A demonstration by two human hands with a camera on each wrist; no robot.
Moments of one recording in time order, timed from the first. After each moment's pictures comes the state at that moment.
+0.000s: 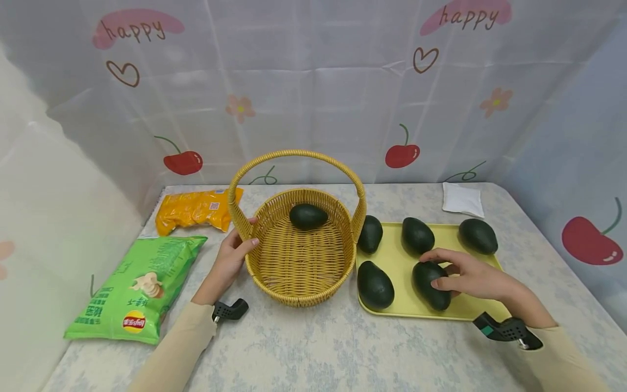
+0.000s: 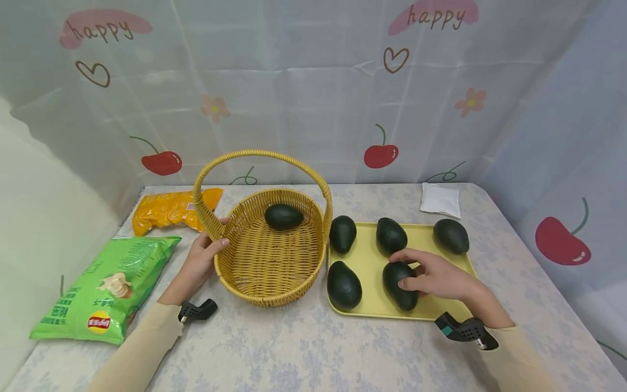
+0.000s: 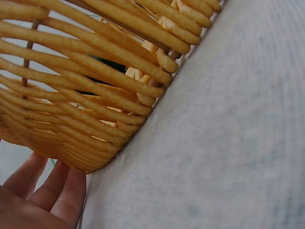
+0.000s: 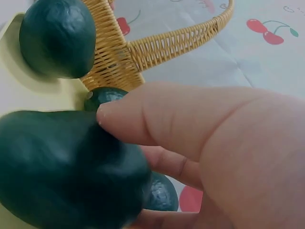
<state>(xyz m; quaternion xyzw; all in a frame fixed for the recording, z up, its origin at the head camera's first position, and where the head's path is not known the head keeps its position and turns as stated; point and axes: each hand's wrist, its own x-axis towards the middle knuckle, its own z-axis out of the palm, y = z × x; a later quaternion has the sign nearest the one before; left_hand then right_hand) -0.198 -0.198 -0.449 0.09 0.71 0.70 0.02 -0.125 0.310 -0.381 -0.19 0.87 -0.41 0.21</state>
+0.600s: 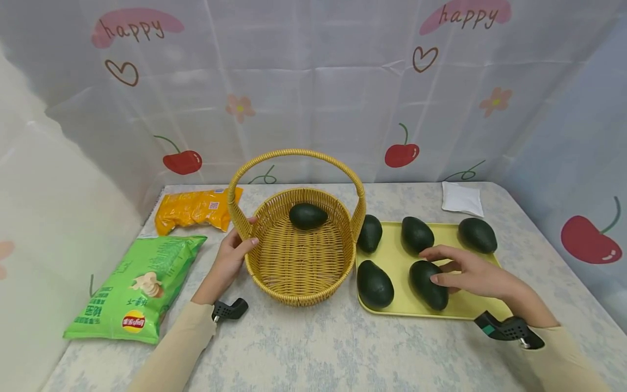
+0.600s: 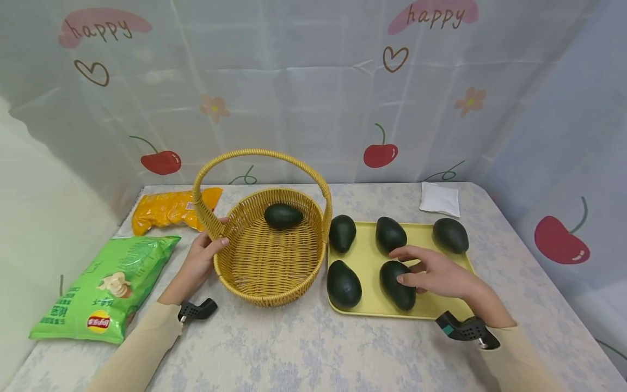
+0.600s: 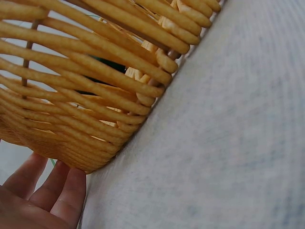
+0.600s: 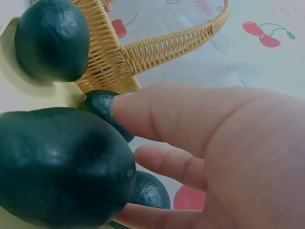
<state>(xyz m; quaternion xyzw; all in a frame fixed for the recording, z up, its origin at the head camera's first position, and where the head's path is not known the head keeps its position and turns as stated) -0.198 -0.198 -0.448 0.09 0.71 0.70 0.02 -0.123 0.309 -0.375 -0.18 0.88 -0.40 0.19</state>
